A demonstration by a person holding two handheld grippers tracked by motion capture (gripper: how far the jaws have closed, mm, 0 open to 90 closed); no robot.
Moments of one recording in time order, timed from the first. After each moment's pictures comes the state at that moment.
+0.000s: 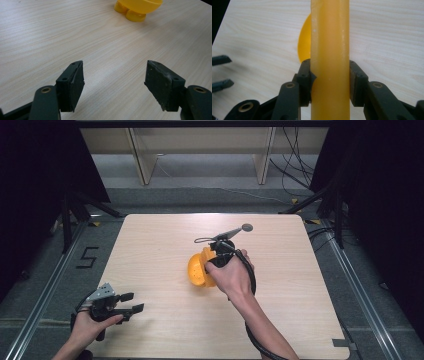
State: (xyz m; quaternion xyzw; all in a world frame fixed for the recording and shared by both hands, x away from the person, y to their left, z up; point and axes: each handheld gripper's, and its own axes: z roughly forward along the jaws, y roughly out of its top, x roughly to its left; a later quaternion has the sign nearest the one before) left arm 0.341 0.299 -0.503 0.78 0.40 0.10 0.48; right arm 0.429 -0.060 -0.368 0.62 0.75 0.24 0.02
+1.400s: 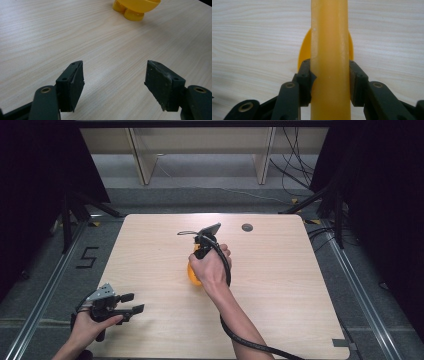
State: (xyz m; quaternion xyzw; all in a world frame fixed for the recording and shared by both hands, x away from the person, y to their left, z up) left arm 0.340 0.298 -0.504 0.78 0.40 0.09 0.48; right arm 0.467 -0.012 -0.395 0.65 0.73 0.21 0.04
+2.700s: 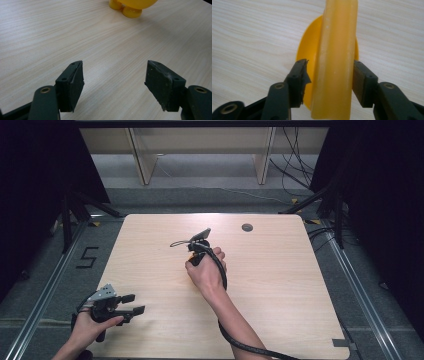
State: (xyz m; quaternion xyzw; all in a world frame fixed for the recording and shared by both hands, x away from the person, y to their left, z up) left arm 0.340 0.296 -0.505 0.78 0.39 0.08 0.48; right arm 0.462 0.001 -0.412 0.58 0.79 0.19 0.09
